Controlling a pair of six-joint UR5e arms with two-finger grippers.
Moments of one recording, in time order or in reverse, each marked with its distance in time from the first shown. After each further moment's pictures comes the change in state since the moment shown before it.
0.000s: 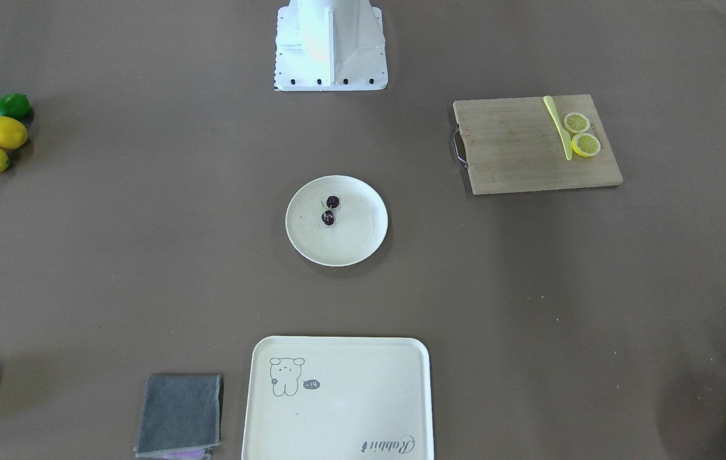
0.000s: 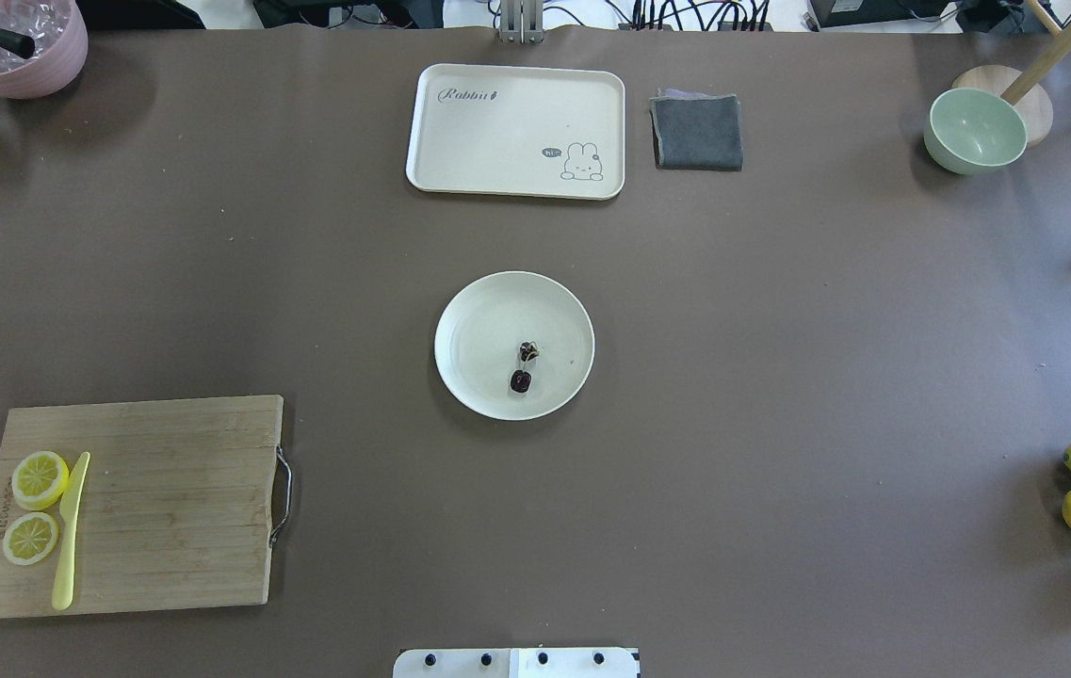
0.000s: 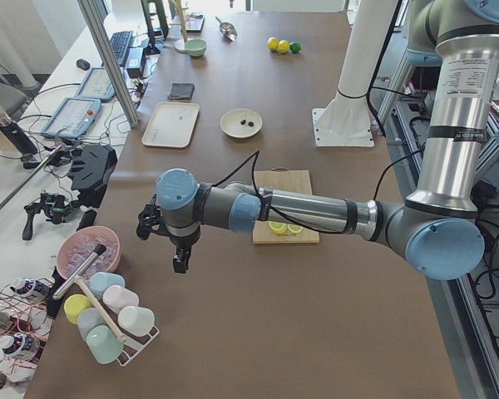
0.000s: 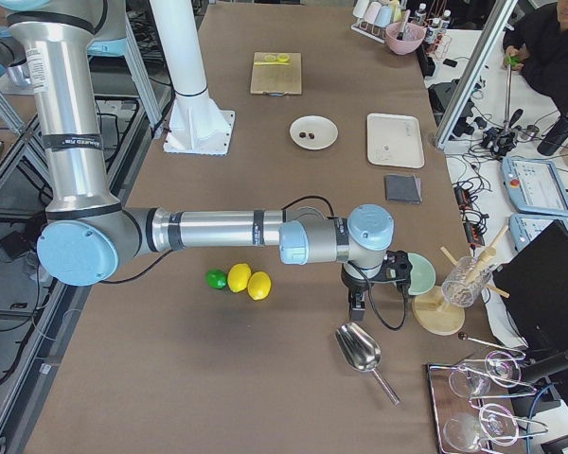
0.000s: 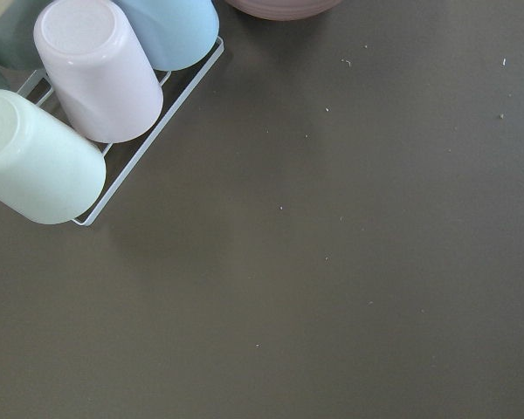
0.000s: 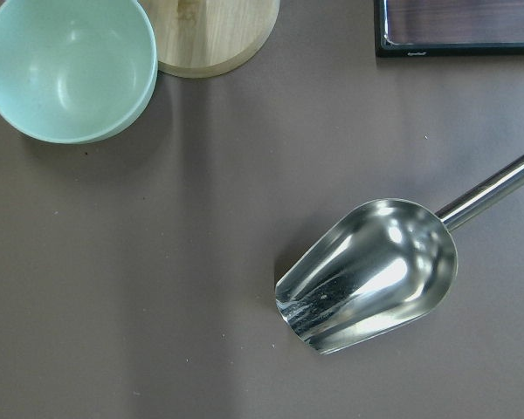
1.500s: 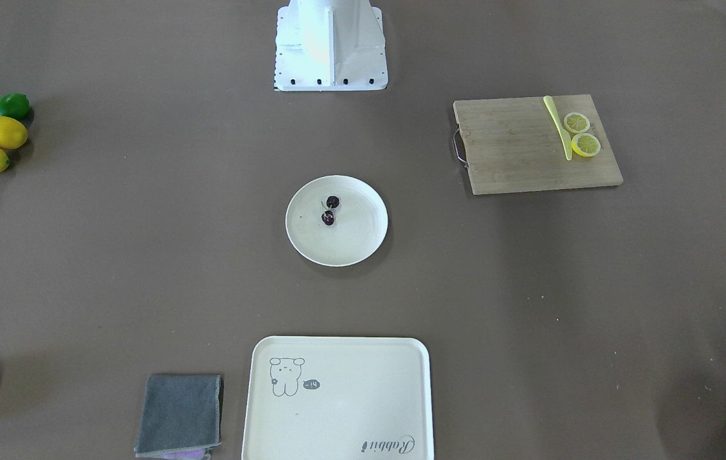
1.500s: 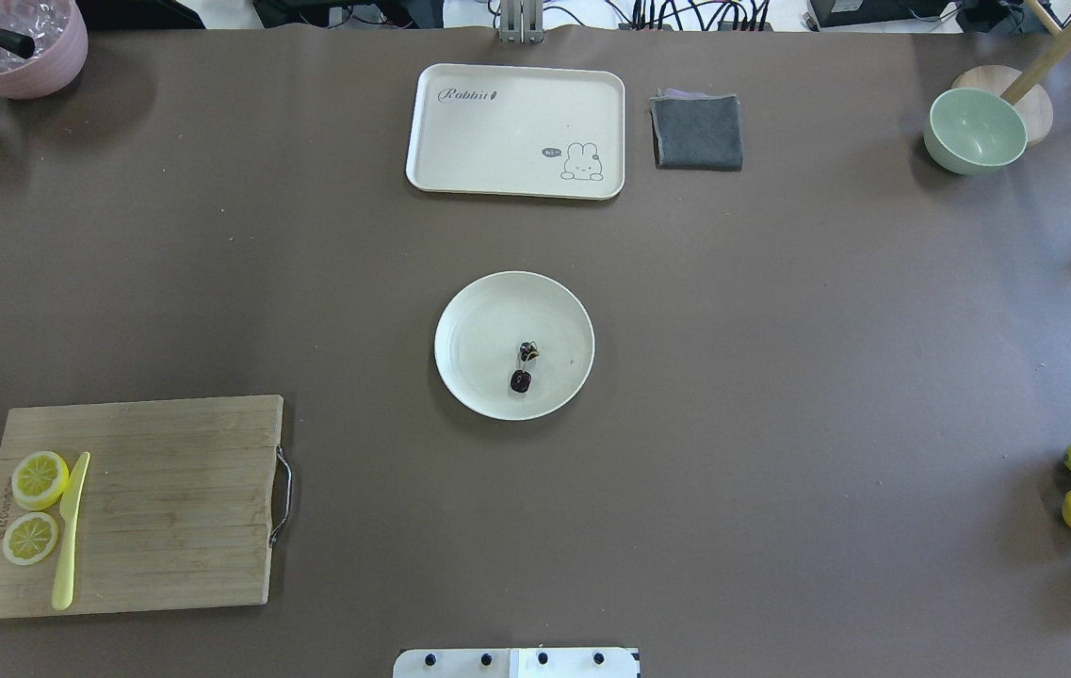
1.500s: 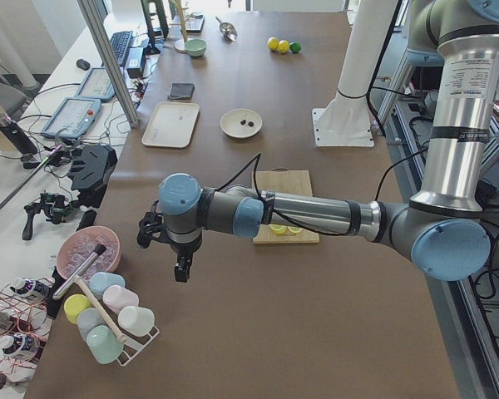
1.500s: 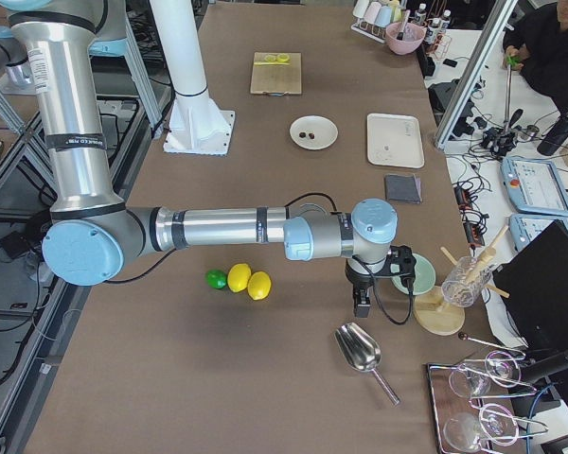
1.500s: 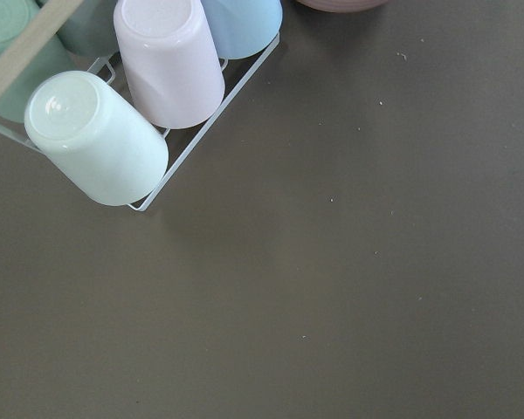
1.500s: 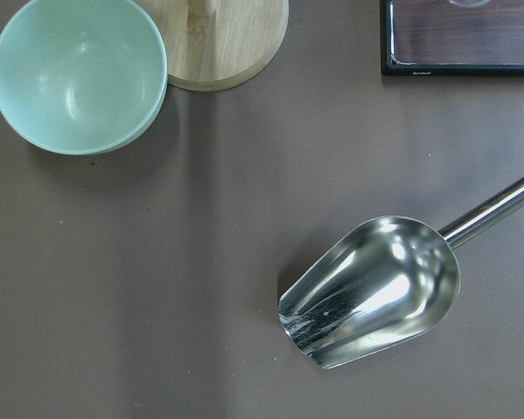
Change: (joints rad) left arm -0.018 0.013 0.002 0.000 0.030 -0.002; right arm -0.007 0.013 0.000 0.008 -0.018 0.001
